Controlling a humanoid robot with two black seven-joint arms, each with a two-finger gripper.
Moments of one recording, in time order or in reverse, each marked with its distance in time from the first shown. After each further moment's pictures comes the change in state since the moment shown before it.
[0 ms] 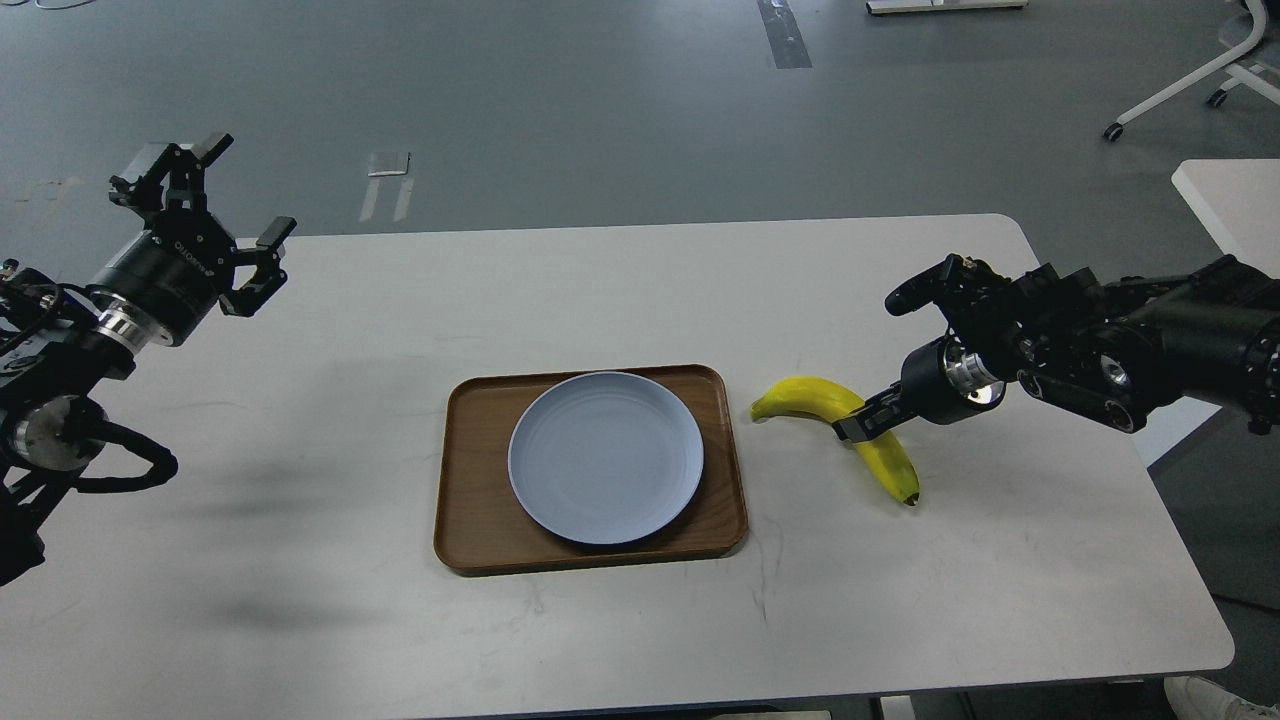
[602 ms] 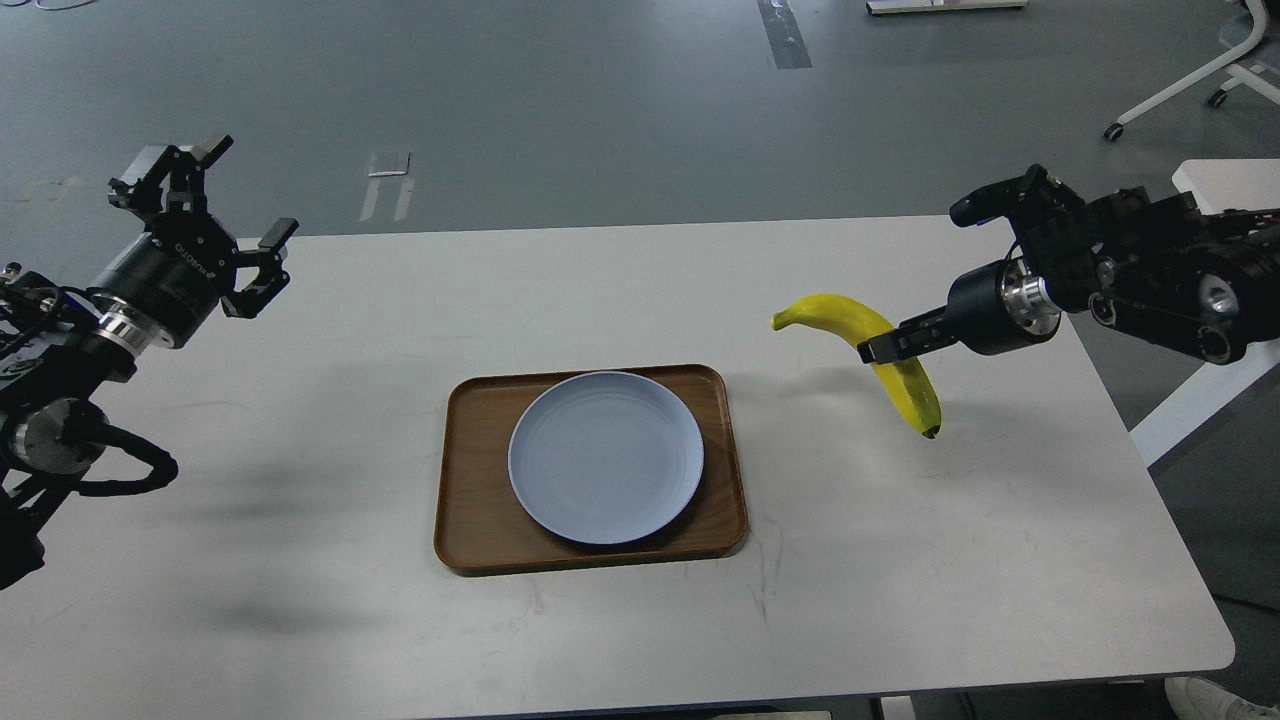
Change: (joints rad) left arm 0.007 0.003 -0.003 -0.029 -0.005 0.000 0.000; right arm 0.220 -0.180 -0.005 0.170 0.139 0.018 0.000
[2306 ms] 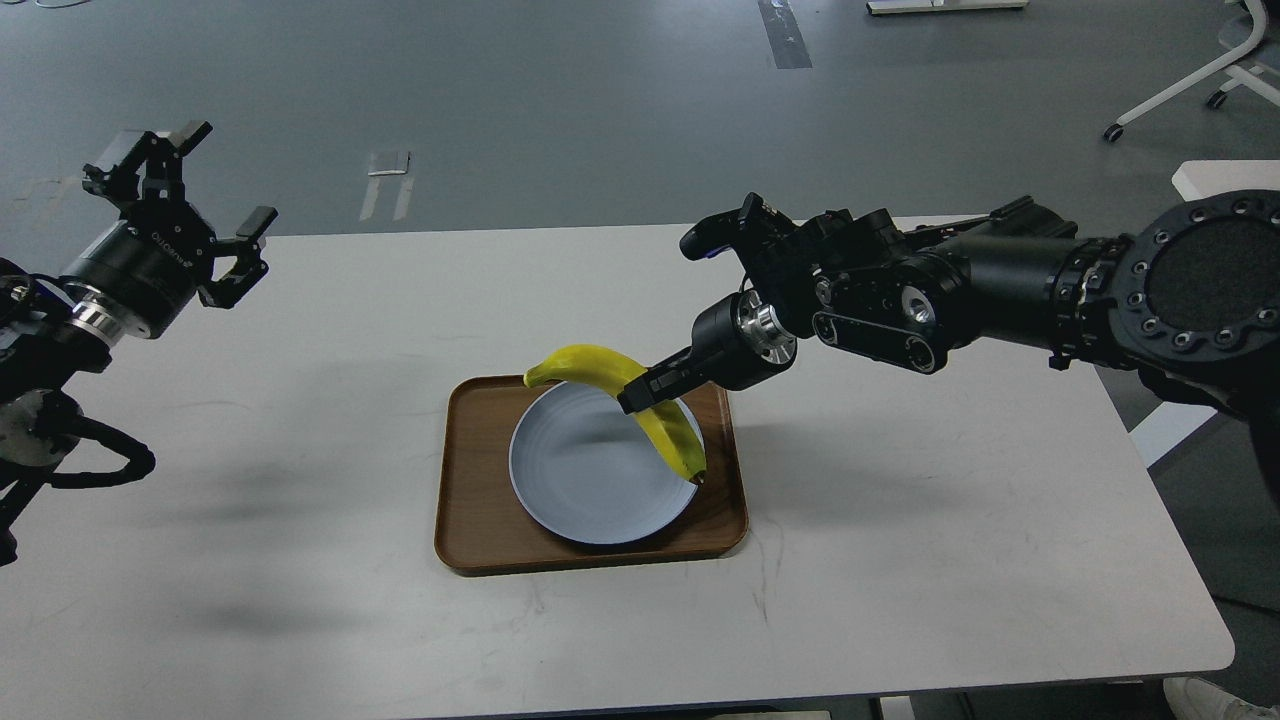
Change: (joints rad) left arm -0.013 0.041 0.000 0.000 0.009 0.000 0.000; right arm -0.013 0.511 -0.060 -0.147 0.287 0.035 0.000
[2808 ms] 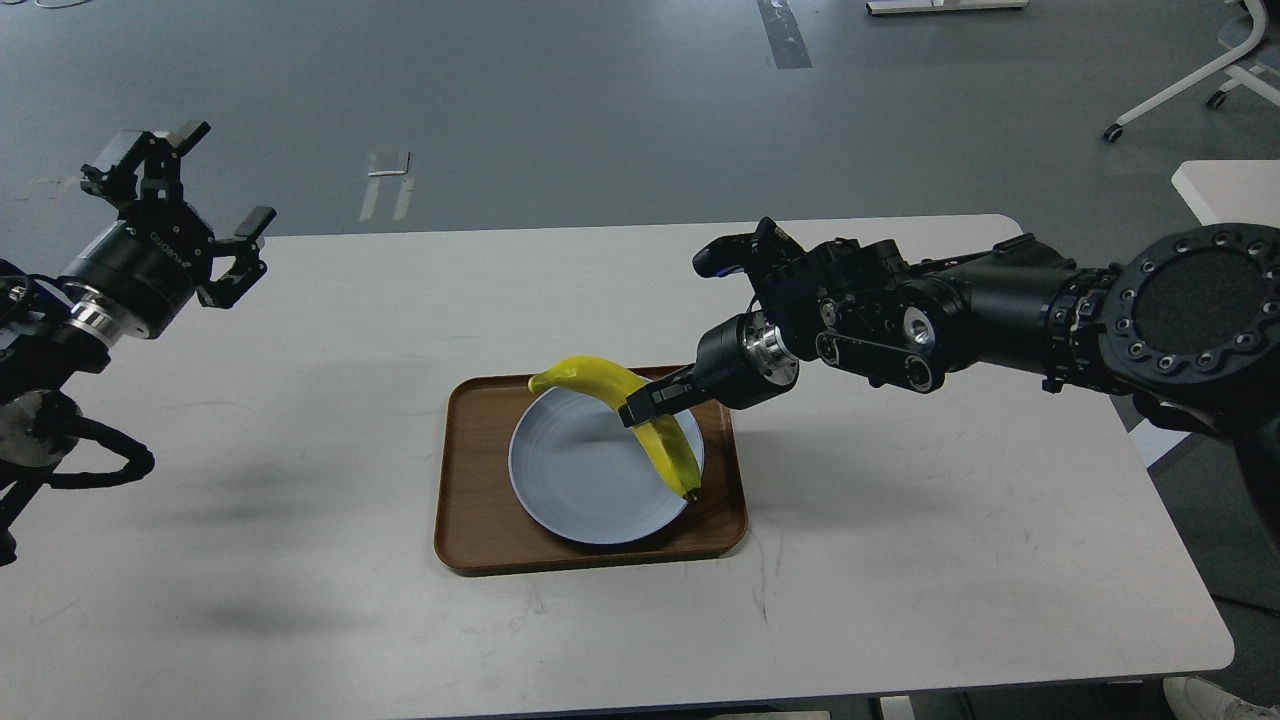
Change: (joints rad) left arm 0.002 -0.001 -0.002 0.000 0.000 0.000 0.000; right arm -0.073 0.000 0.005 -0.027 0.059 -0.004 0.000
